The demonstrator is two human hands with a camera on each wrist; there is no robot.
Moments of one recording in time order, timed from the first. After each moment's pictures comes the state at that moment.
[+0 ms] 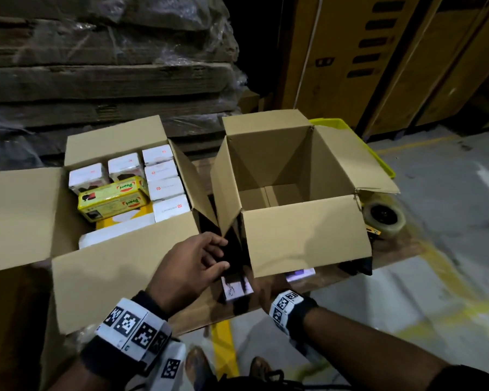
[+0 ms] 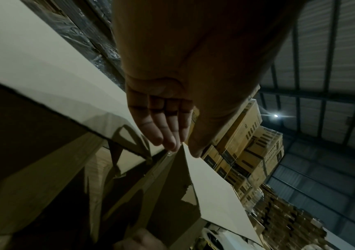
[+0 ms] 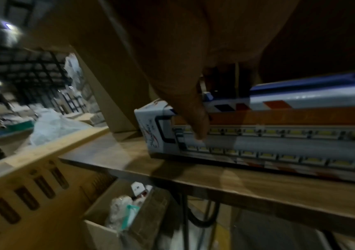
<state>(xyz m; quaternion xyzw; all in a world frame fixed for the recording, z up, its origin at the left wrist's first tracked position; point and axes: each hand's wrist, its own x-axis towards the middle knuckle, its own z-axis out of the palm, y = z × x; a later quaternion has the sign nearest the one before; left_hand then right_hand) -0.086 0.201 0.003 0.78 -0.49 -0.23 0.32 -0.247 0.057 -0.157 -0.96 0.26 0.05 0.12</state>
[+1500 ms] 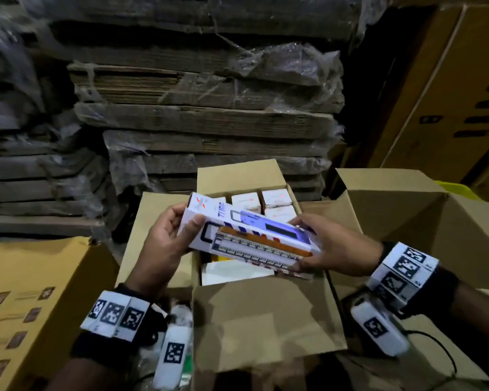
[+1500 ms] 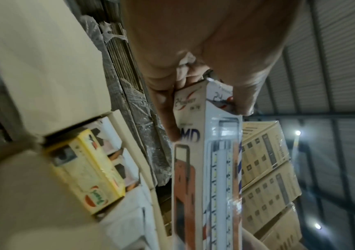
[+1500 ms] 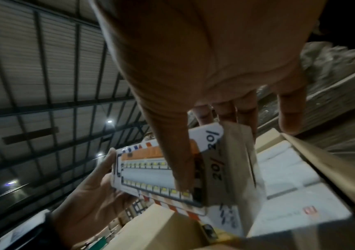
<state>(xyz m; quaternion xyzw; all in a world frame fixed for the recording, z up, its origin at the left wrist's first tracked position) 0.126 0.312 0.068 0.65 -0.28 -0.18 0.68 -0.054 0.068 0.092 -0.95 0.14 0.01 0.27</state>
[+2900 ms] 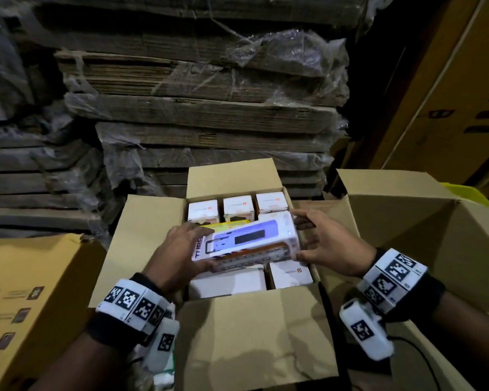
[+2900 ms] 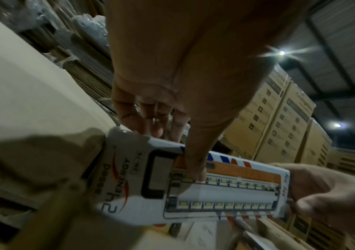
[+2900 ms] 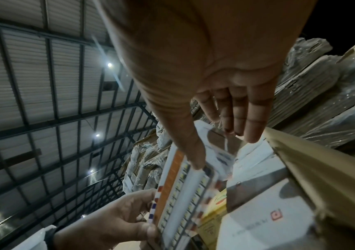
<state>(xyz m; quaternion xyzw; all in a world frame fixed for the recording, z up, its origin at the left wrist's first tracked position) 0.160 0.269 0.030 0.88 -0.42 -0.09 0.19 -0.031 0.017 0.050 -0.90 0.16 -0.05 0.40</state>
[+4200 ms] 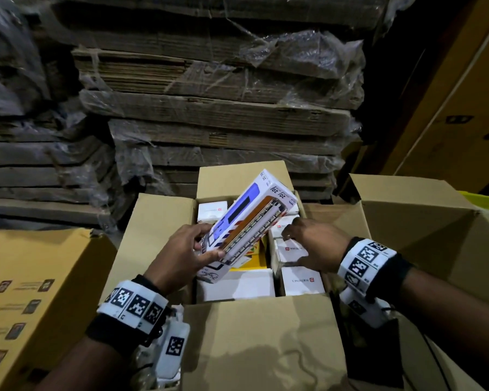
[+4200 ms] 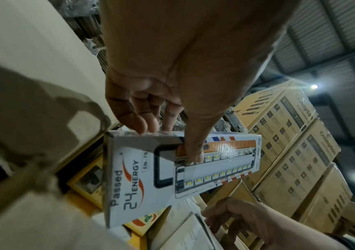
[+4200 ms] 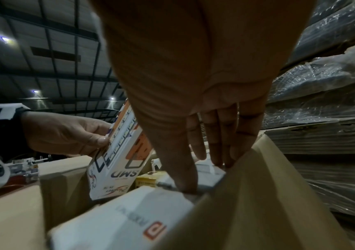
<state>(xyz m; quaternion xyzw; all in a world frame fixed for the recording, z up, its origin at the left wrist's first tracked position) 0.163 0.275 0.031 0.86 -0.33 -0.15 0.37 0.015 0.022 0.046 -0.99 0.07 0.10 0.02</state>
